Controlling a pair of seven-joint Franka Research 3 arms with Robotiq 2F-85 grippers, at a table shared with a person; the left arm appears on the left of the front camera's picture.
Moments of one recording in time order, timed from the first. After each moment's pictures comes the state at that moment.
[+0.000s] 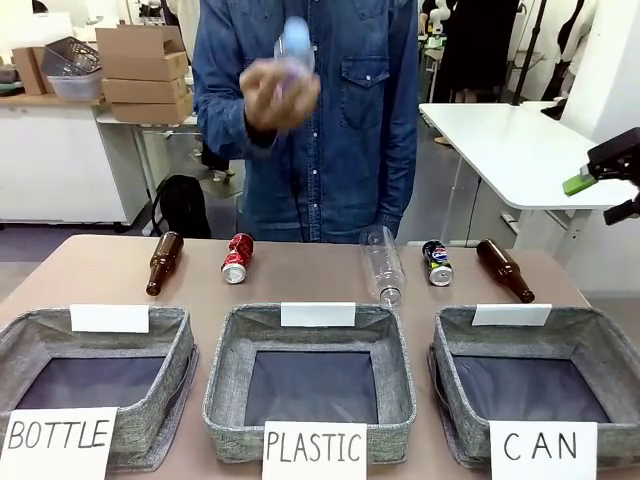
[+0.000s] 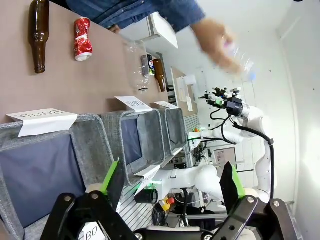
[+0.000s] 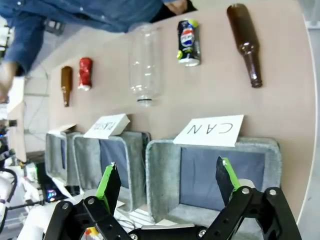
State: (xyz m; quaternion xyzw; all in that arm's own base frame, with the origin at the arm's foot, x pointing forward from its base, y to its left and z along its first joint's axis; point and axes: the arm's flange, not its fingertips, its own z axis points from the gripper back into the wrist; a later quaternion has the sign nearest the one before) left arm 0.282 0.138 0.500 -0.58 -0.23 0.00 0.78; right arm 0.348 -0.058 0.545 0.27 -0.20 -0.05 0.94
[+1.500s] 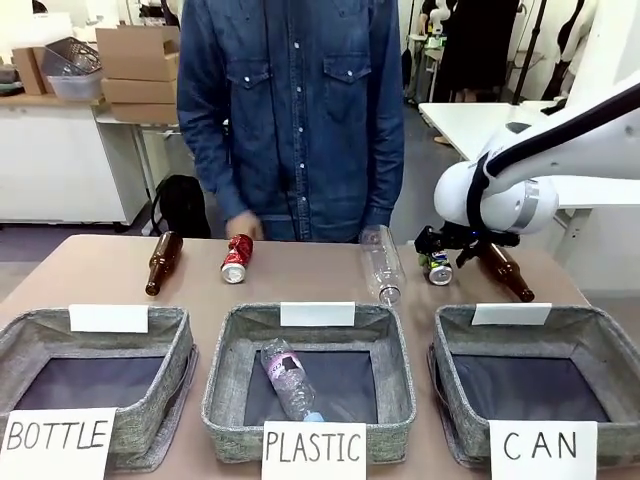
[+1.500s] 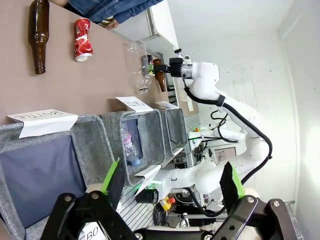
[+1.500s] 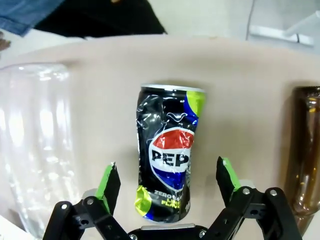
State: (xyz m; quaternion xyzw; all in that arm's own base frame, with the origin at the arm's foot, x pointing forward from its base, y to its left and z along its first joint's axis) left arm 0.283 0.137 0.501 -0.58 -0.23 0.00 0.78; right arm 0.585 0.091 0.311 0.07 -0.14 0.01 0.99
